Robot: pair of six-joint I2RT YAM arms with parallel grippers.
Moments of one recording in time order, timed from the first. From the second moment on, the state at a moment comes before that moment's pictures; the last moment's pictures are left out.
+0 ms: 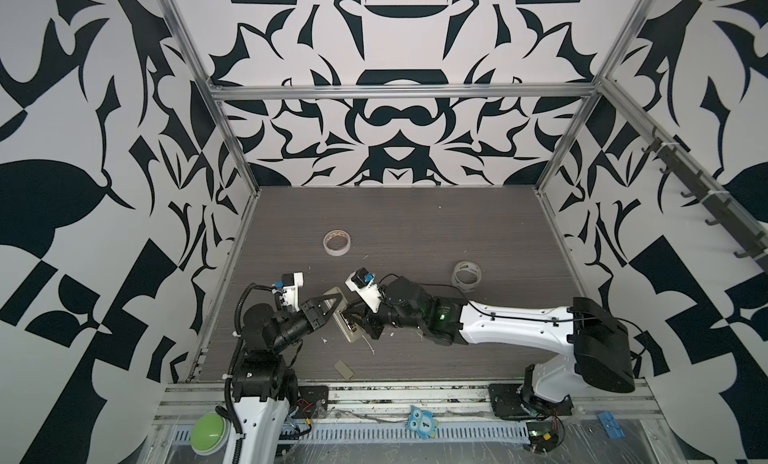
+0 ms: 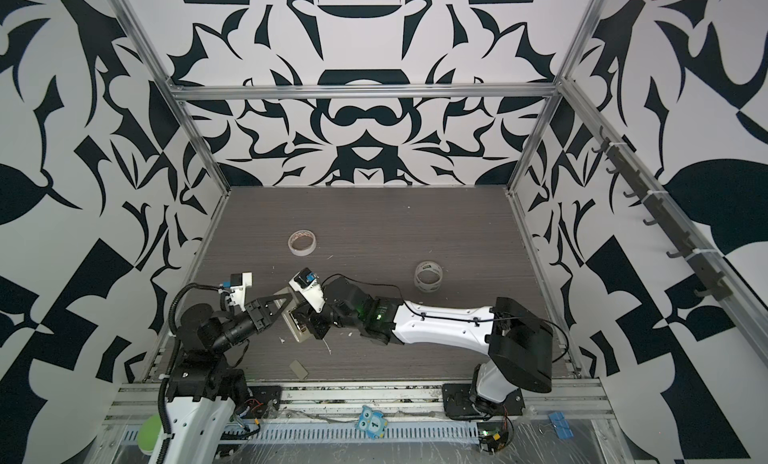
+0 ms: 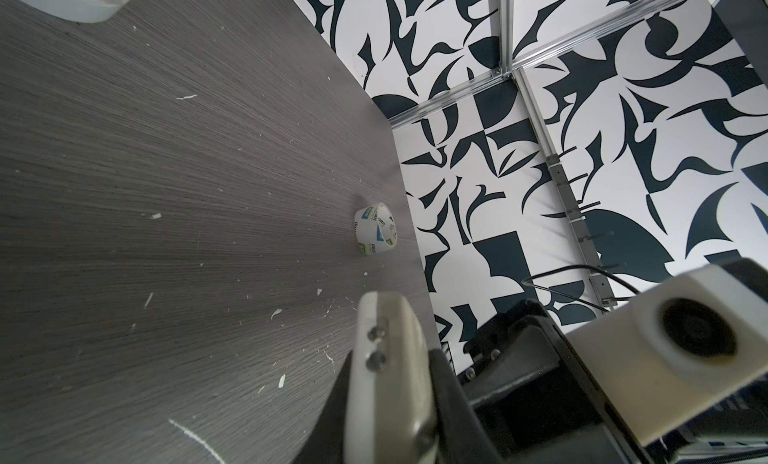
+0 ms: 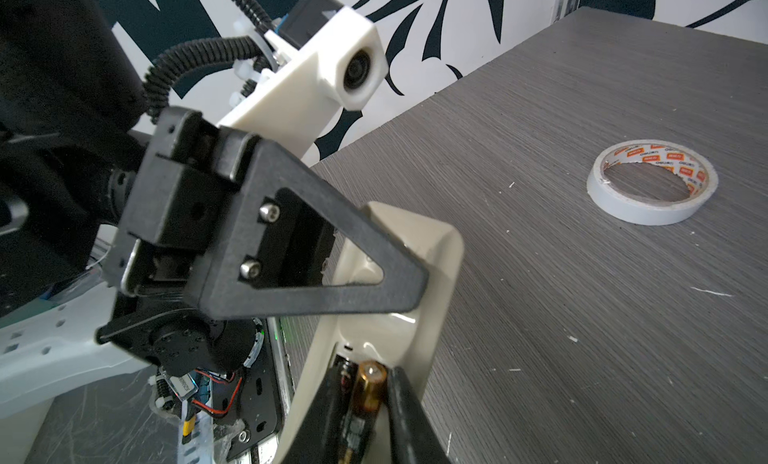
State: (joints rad) left arm -0.04 0.23 0.22 -0.21 0.86 -0.97; right arm 1.19 1.54 1.00 0.13 -0.11 0.29
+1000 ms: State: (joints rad) left arm -0.04 0.24 0.22 -0.21 0.88 -0.97; right arm 1.23 1.49 1.05 -0.06 -0.07 0.15
